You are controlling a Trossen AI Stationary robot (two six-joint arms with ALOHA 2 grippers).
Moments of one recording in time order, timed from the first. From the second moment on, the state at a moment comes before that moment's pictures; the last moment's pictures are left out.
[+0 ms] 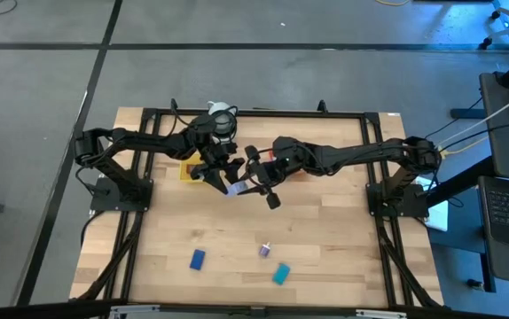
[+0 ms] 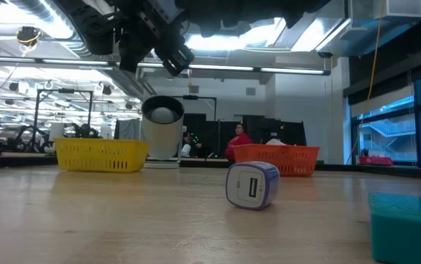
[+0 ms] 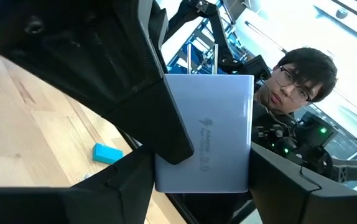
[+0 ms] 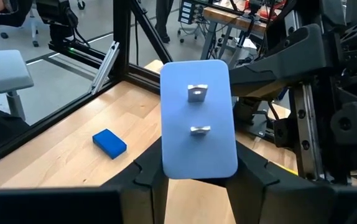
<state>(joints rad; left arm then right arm) 0.39 1.53 0.77 0.68 1.36 -0.58 -0.01 1.70 1.23 0.17 -0.41 -0.30</state>
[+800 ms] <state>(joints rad) 0.49 1.53 0.77 0.67 1.36 -0.58 -0.01 1.52 1.23 0.02 -0.35 -0.30</state>
